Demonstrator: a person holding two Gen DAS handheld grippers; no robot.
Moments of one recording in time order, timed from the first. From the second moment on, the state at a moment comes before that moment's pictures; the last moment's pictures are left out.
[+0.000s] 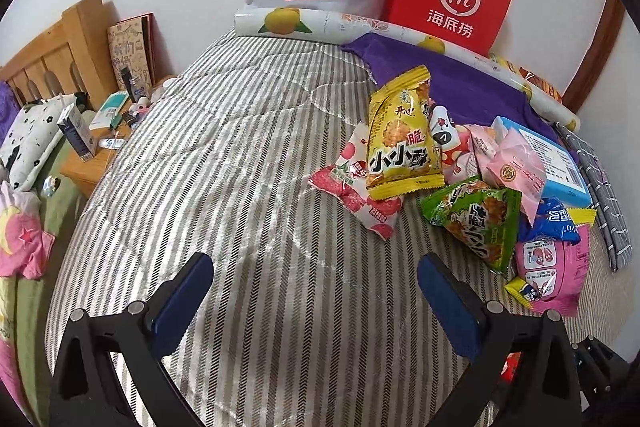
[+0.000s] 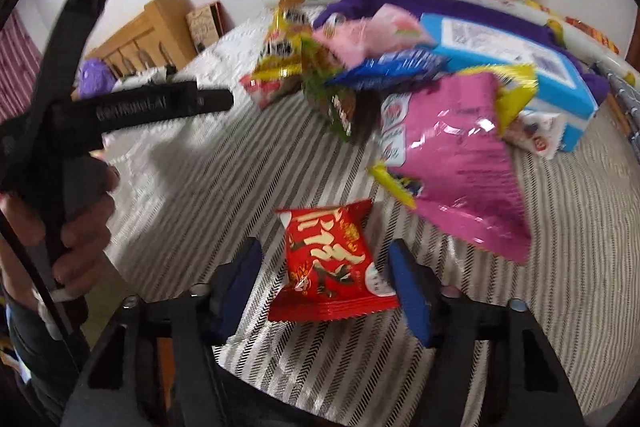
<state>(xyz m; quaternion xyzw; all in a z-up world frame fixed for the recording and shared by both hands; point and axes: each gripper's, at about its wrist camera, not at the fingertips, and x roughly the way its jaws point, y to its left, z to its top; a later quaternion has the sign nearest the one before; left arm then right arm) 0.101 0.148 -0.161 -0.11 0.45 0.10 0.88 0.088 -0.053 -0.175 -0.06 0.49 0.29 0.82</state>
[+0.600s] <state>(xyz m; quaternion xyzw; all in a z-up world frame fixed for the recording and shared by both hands) 0.147 0.140 -0.153 -0.12 0.42 0.06 0.90 0.086 -0.156 -0.107 -0.03 0.37 0.25 0.89</state>
